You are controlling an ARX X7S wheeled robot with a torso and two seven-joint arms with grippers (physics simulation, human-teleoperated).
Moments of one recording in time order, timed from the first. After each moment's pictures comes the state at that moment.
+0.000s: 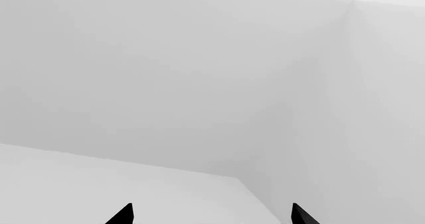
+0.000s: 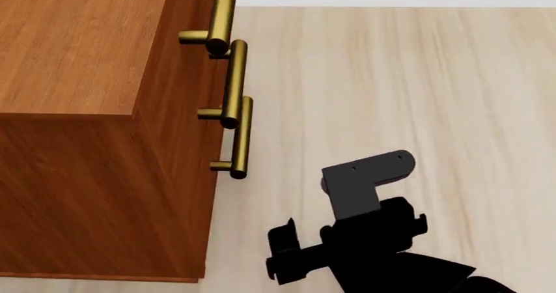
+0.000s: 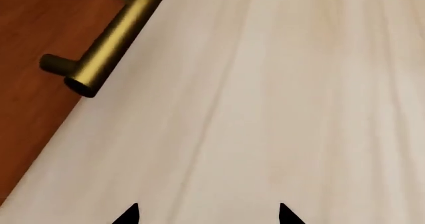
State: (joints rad) left arm -0.29 -0.27 -0.22 0.25 -0.51 0.16 -0.78; right arm 1.11 0.64 -1.36 0.13 1.38 0.31 0.52
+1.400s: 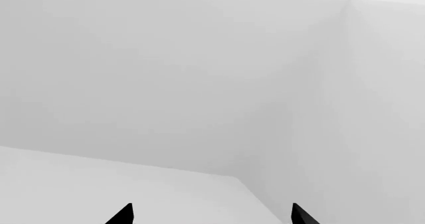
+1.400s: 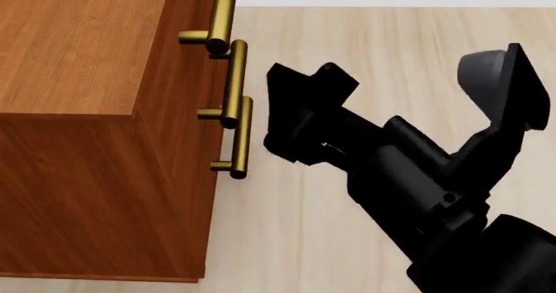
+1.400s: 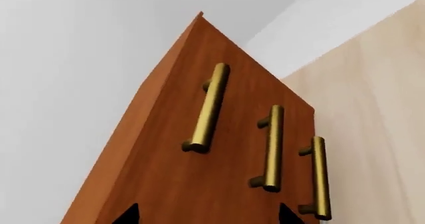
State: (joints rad) left arm -0.30 -0.29 -0.20 0.25 -0.52 0.16 -0.79; right arm 1.09 0.97 -0.92 -0.49 2.14 -0.06 0.52
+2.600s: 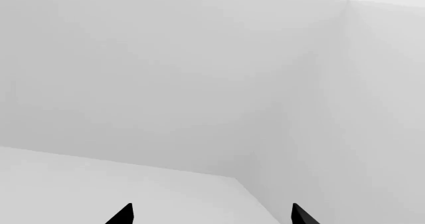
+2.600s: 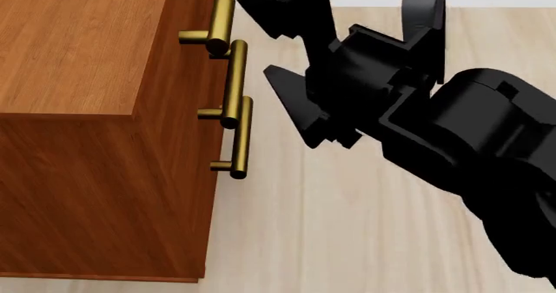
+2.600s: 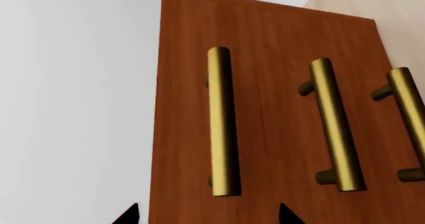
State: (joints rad) left arm -0.29 -0.30 -0.19 0.25 -0.52 0.17 -0.80; right arm 1.32 0.65 -0.93 0.17 2.65 0.29 0.42
